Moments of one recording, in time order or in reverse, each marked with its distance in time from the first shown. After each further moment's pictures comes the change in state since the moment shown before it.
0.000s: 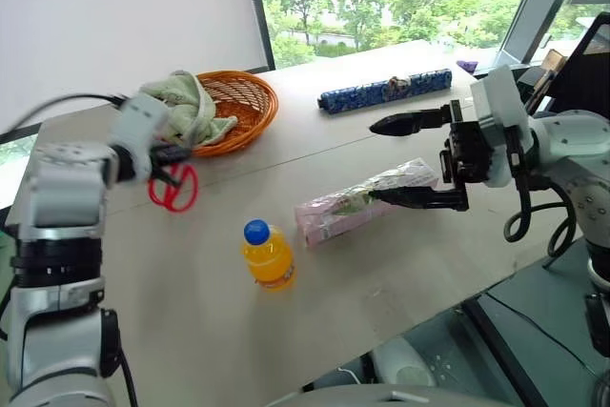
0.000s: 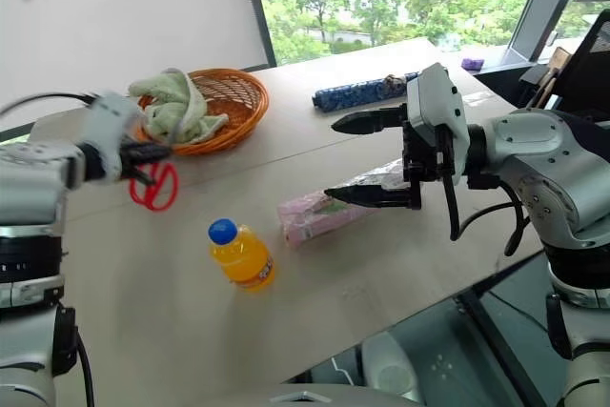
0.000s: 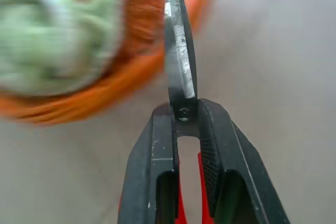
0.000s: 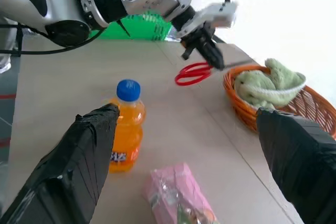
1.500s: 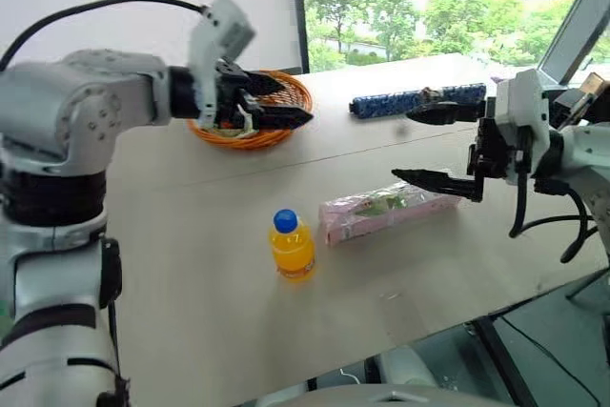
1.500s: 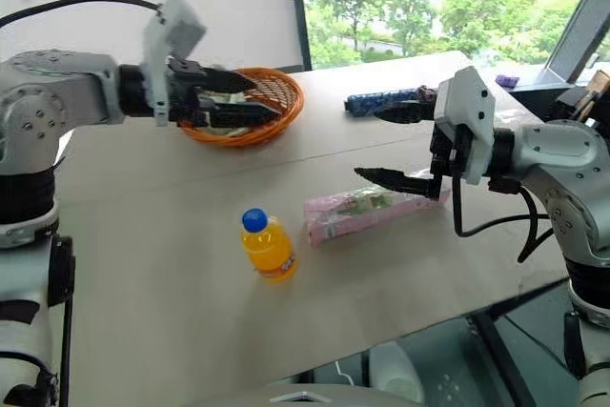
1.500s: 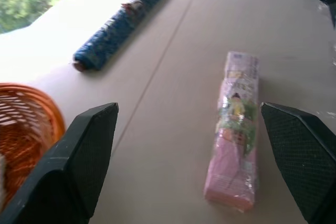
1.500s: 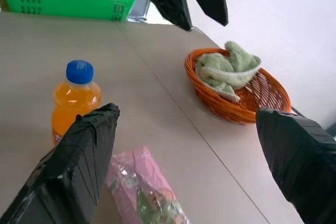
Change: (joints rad) left arm -0.382 0.062 -0.535 -0.219 -0.732 0.297 -0.188; right arm 0.191 -0.126 -0.163 -0.111 -0.047 0.044 -0.114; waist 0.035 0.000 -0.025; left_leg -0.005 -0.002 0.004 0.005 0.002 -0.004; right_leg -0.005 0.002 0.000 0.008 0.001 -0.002
